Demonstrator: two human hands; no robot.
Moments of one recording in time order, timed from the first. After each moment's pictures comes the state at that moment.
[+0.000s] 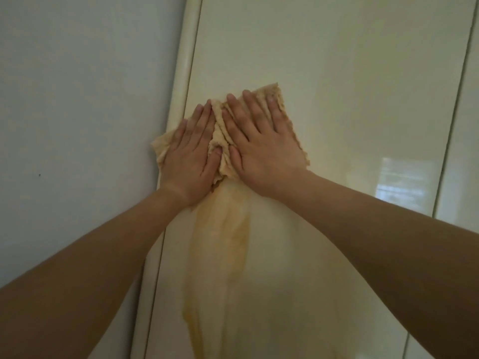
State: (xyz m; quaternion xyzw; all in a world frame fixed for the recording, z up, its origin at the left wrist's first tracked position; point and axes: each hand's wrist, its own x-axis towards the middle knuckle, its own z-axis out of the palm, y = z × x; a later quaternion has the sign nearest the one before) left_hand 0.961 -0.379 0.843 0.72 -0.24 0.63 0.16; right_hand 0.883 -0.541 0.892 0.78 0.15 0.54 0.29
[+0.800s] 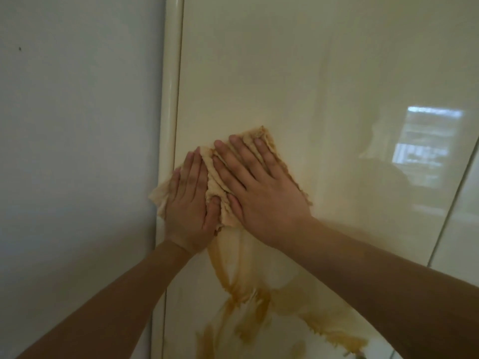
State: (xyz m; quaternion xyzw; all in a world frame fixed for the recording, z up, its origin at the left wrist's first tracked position) left_hand 0.944 -0.394 0.609 0.74 -0.23 0.59 0.23; right_hand 0.871 -0.553 0.685 0.80 0.24 0.47 0.29
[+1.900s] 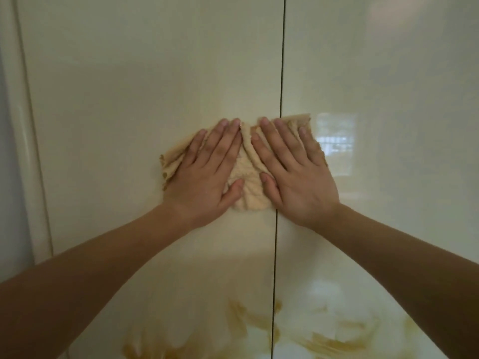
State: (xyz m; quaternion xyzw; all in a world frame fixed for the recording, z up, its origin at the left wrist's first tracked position) left_hand 0.853 -0.565 0.840 0.69 -0.39 0.61 -0.01; right_hand 0.752 -0.760 0.839 0.78 0.05 0.56 0.28
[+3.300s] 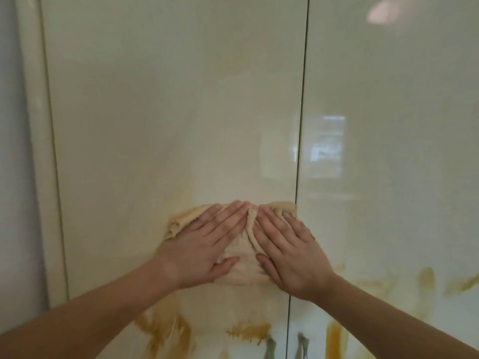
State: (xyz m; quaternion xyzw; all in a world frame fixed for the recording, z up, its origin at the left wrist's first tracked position) left_hand 0.885 -0.516 0.653 0.65 -0.52 0.55 -0.07; right_hand 0.764 -0.738 0.630 0.81 0.11 0.48 0.31
